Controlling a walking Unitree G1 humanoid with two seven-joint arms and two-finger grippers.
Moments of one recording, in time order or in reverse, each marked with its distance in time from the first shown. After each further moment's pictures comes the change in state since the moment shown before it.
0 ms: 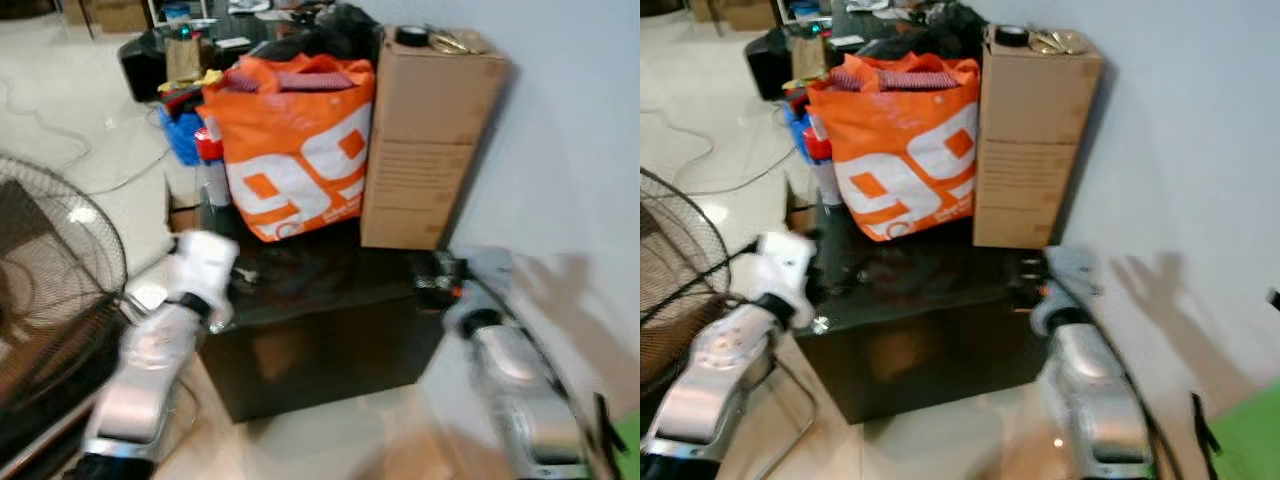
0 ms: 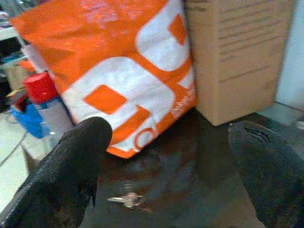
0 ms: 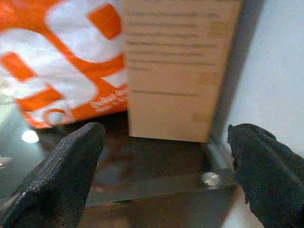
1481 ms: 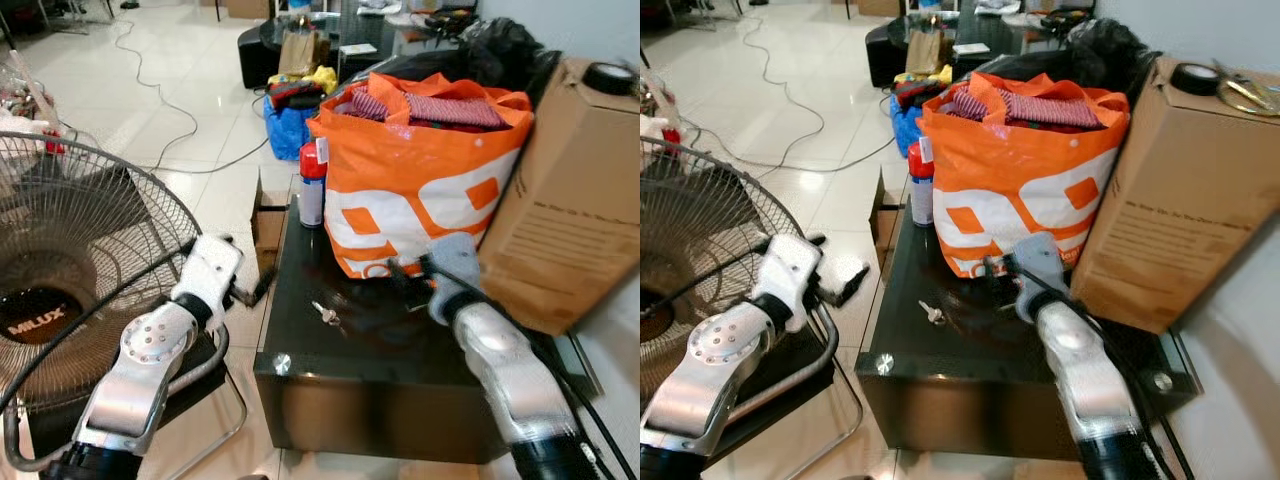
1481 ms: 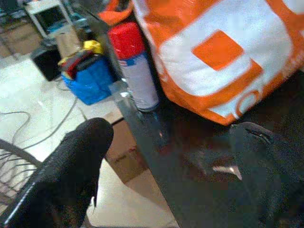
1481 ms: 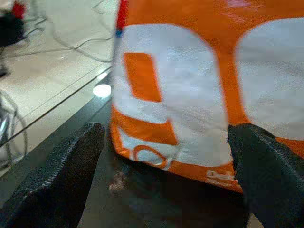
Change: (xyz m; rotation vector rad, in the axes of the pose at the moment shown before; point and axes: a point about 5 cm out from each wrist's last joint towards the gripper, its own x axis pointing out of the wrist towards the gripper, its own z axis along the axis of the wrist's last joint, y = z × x) left arm 0.001 0.007 -0.012 0.114 0.101 -0.152; right arm 0.037 0.025 -0.007 -0.276 0.071 0.275
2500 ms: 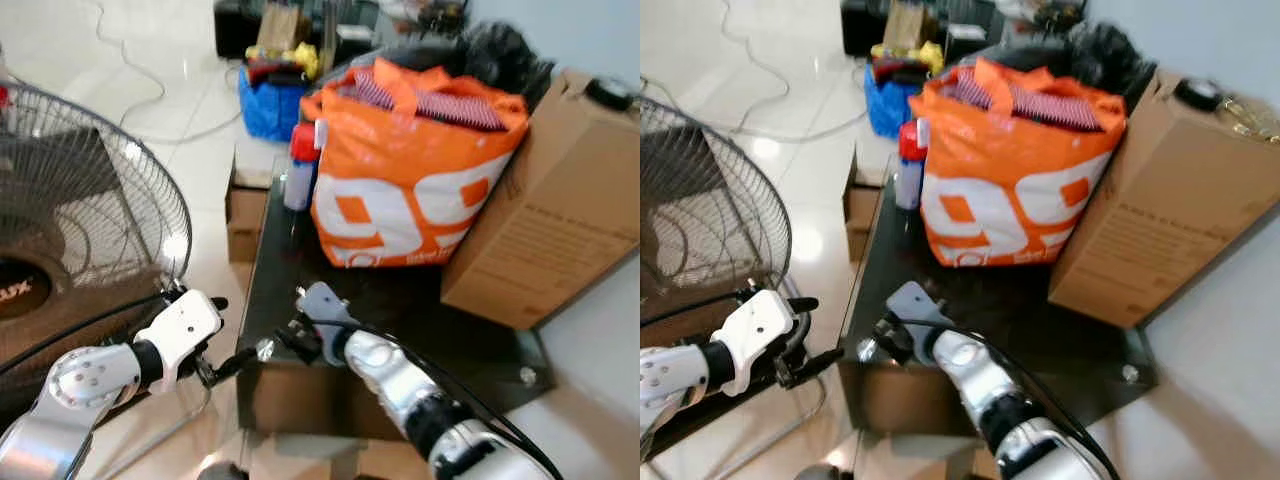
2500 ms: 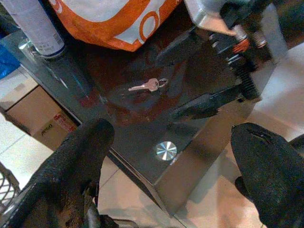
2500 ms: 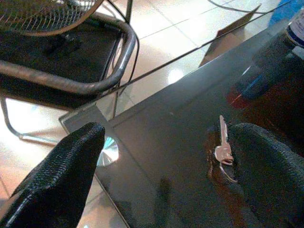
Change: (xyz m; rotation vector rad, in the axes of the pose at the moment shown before) left arm -0.069 -0.002 -0.011 0.128 0.197 -0.317; right arm 0.046 0.128 -0.039 -0.067 0.097 0.447
